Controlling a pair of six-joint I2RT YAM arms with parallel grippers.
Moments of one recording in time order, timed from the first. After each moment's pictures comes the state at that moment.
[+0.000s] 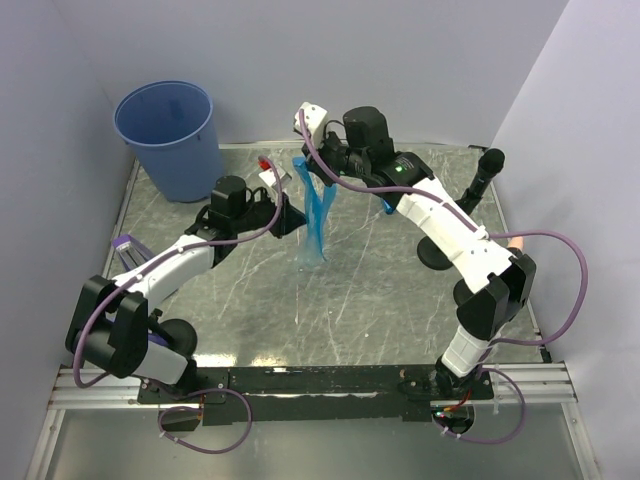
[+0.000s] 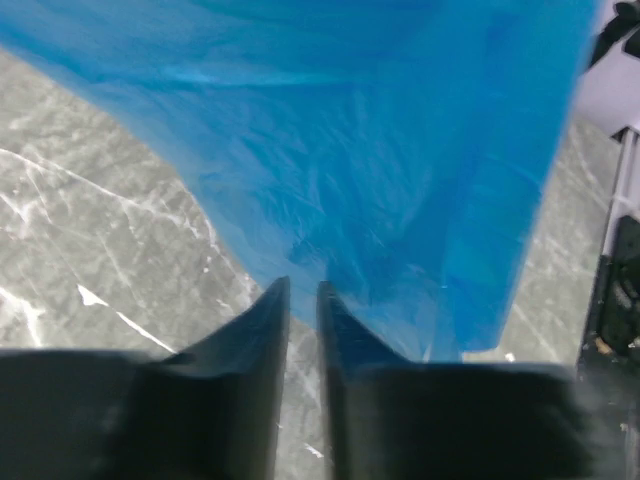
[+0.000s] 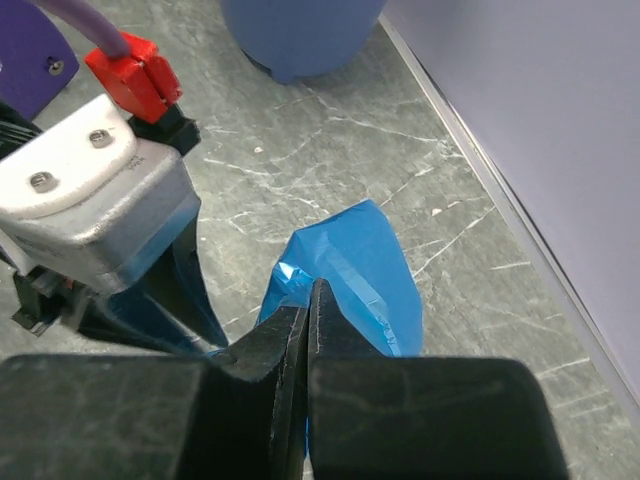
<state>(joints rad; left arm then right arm) -0.45 1.43 0.94 0.22 0.61 -0.11 0.63 1.68 1.83 -0.53 -0.30 -0.37</state>
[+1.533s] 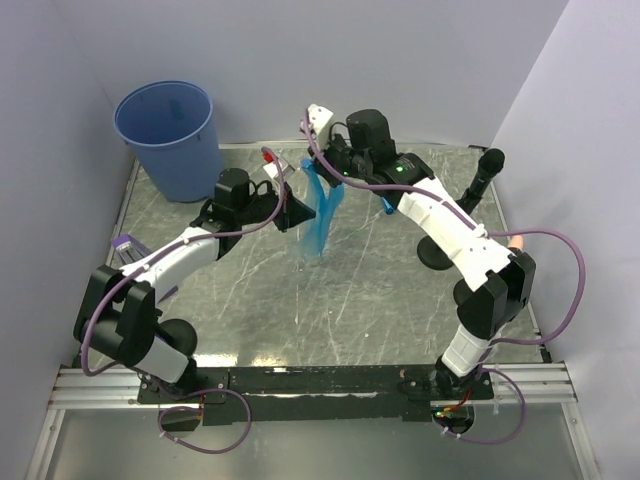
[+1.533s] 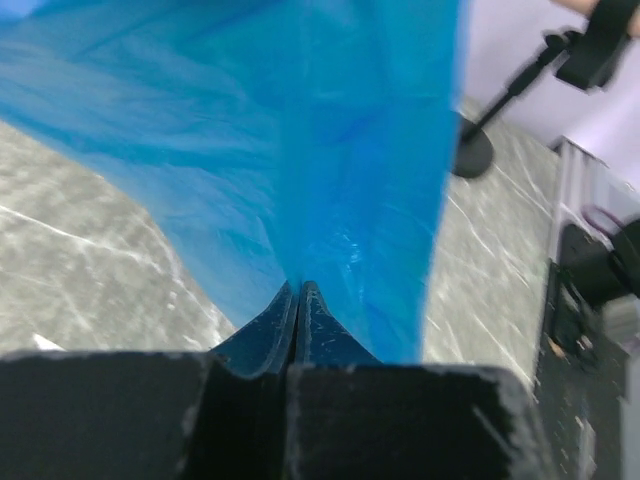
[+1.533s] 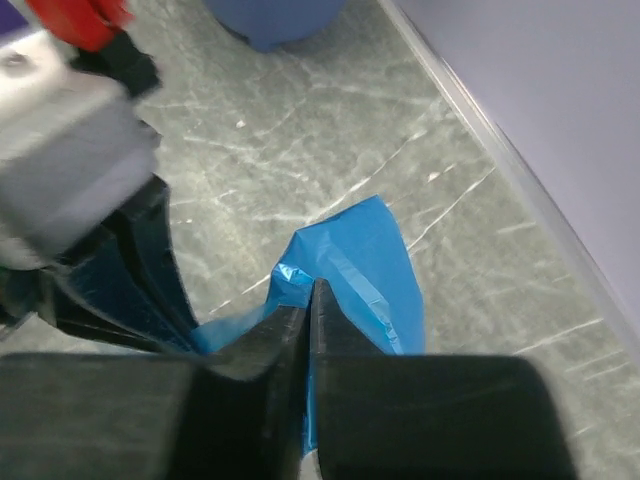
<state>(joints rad) -0.45 1.49 1.00 0.29 0.71 -0.17 0.61 1.68 1.79 -0.53 -0.26 -0.35</state>
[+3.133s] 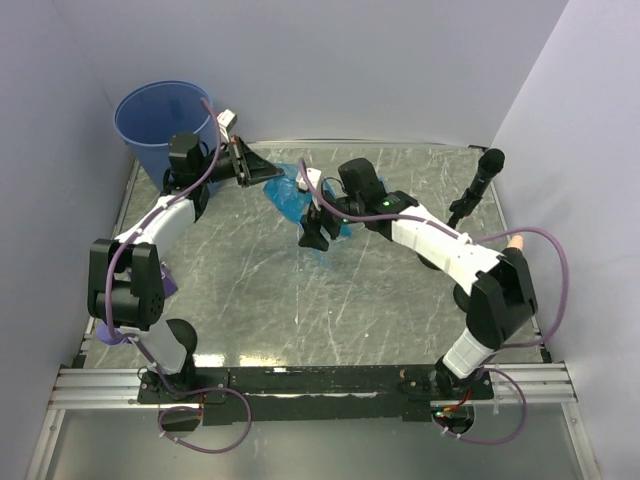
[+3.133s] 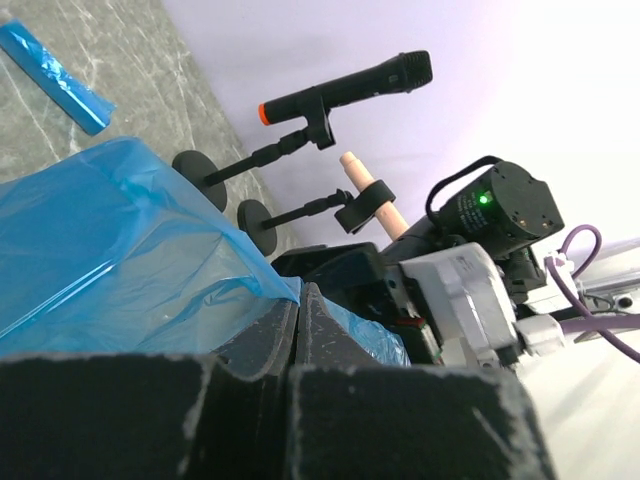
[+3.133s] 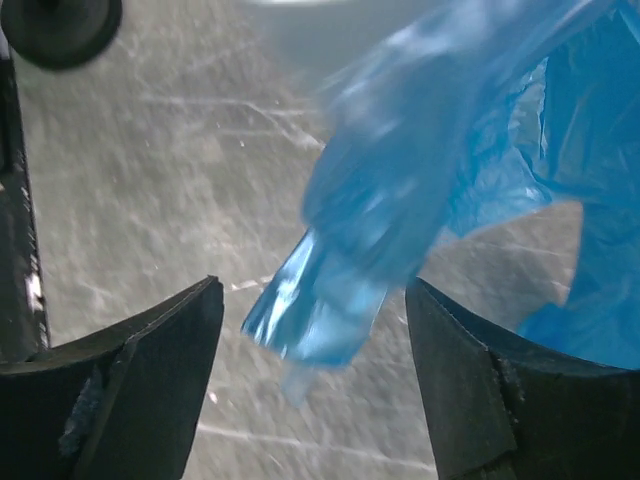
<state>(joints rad) -0.13 1.70 1.24 0.51 1.12 -1.11 0.63 1.59 1.34 -0.40 -0.61 -0.38</state>
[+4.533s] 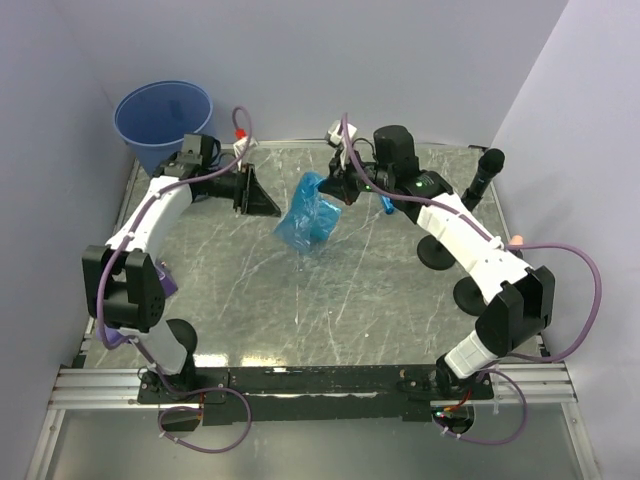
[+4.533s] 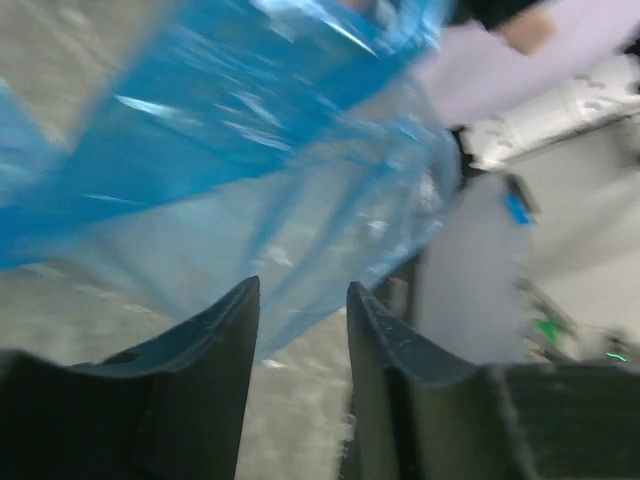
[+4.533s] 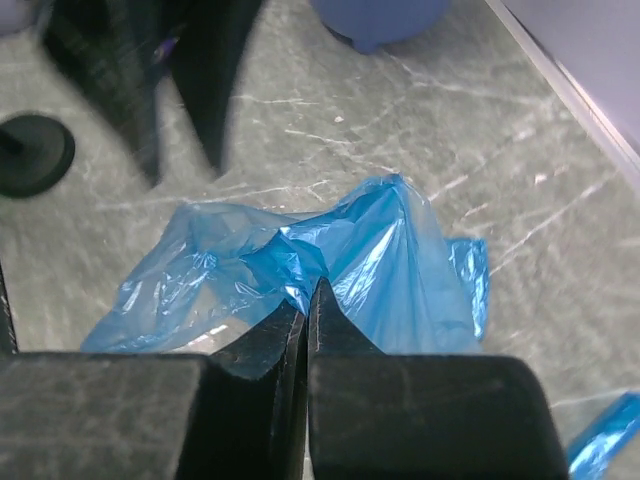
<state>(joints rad) -0.15 1.70 1.50 -0.76 1.29 0.18 0.50 1.54 1.50 -0.37 -0.58 -0.22</state>
